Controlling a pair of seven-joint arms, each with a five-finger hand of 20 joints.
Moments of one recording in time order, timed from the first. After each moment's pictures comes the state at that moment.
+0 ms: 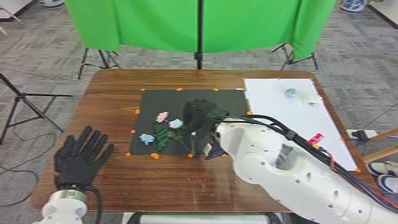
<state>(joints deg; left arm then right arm) 127.5 -60.8 -93.3 -120.7 1.2 18.4 19.2 -62.1 -57.3 35.6 -109.5 -114.0 -12.6 29.1</state>
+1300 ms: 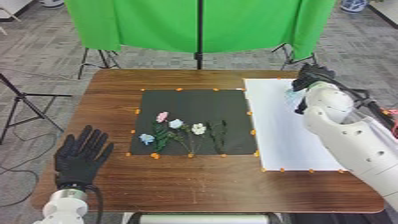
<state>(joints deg) 127.1 -60.8 -92.7 -120.7 1.0 18.3 20.3 -58.5 -47.0 53.0 -84.0 -121.7 -6.7 41.4</state>
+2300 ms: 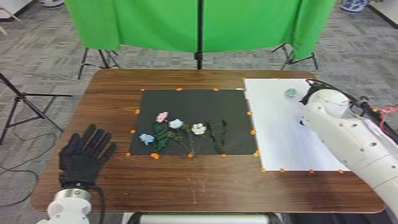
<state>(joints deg) 126.0 -60.9 -91.3 -119.4 5.7 18.1 19.8 -55.8 -50.4 52.2 -74.1 -115.6 -13.8 49.5</state>
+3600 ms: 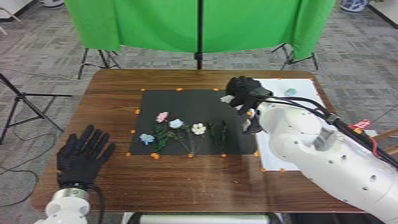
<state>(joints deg) 126.2 -61.2 -92.0 -120.0 3.4 19.0 19.8 -58.7 -45.7 39.1 -105.8 -114.8 -6.5 27.7</state>
